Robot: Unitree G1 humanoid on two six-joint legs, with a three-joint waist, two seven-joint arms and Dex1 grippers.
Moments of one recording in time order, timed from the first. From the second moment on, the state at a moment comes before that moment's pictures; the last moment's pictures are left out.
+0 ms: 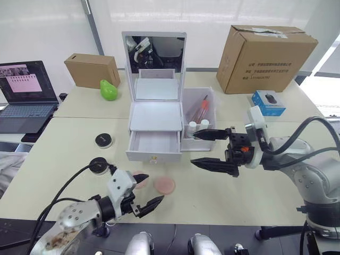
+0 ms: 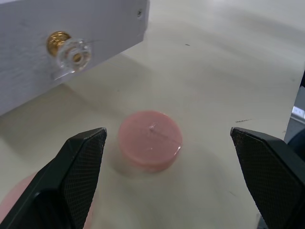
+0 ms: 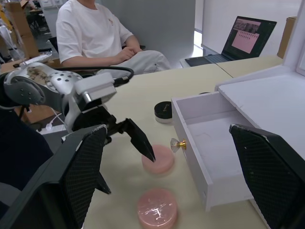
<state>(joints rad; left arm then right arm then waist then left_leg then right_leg) 0.18 0.63 -0.08 -0.70 -0.43 0.55 -0.65 -0.46 -0.73 -0.02 -0.44 0.87 0.73 0.99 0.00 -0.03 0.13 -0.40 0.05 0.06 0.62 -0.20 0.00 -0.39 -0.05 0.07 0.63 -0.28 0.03</state>
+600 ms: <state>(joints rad) 0.01 0.60 -0.29 -0.54 -0.20 0.57 -0.61 -0.46 -0.72 -0.03 -0.50 0.92 0.77 0.92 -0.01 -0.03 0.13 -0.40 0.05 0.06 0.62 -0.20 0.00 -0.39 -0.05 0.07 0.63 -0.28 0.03</state>
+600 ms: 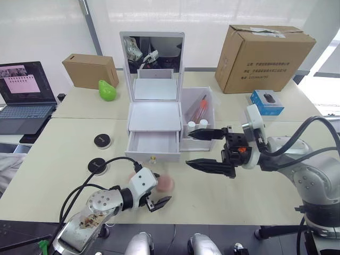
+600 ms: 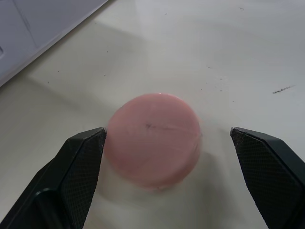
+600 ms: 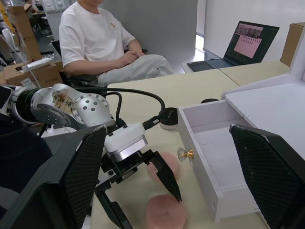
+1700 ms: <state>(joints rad) -0.01 0.55 -0.24 -0.53 -0.30 0.61 -0.67 -0.44 -0.73 -0.04 -0.51 0.92 0.77 0.89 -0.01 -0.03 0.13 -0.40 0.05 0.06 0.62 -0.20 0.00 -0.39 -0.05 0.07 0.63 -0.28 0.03</state>
